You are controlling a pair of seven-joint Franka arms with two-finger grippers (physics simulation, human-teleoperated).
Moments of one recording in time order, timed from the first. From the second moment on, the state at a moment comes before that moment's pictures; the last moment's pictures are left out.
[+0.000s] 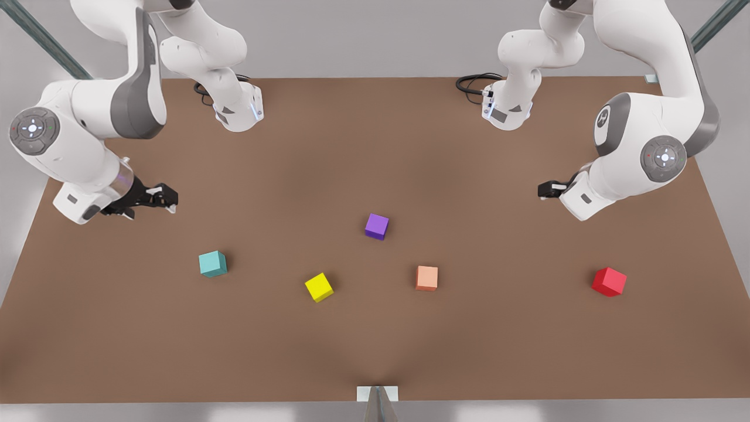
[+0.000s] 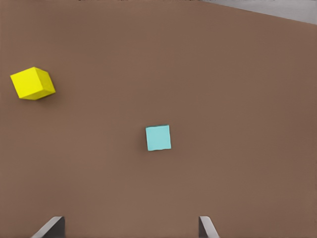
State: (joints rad) left arm -0.03 0.15 -0.11 -1.54 0.00 1.45 -0.06; right arm 0.21 0.12 -0.15 -1.52 -0.02 1.61 -0.13
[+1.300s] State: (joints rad) left arm 0.15 0.76 0.16 -1.46 -0.05 2.23 0.92; right arm 0.21 0.12 -0.15 -1.55 -0.02 1.63 -0.17
